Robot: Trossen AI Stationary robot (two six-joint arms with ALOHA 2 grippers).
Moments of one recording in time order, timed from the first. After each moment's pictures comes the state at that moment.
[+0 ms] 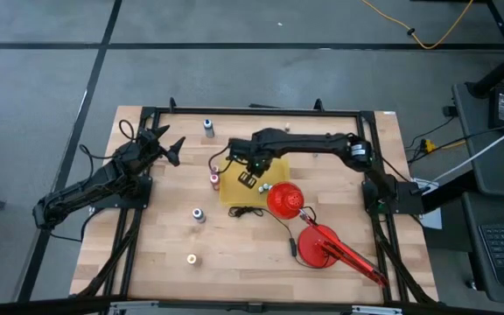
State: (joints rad) left arm 0.54 0.06 0.06 -0.08 -0.40 -0.09; right arm -0.11 2.22 2.04 -1.22 0.08 0.47
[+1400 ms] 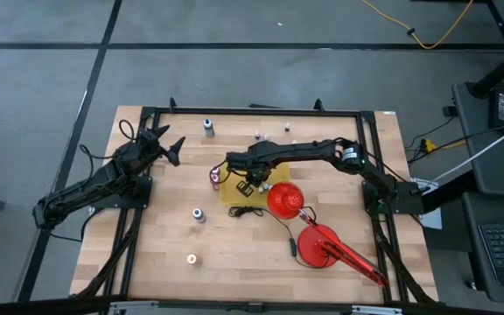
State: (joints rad) left arm 0.54 0.06 0.06 -0.08 -0.40 -0.09; right arm -0.08 2.29 1.92 -1.11 0.05 0.61
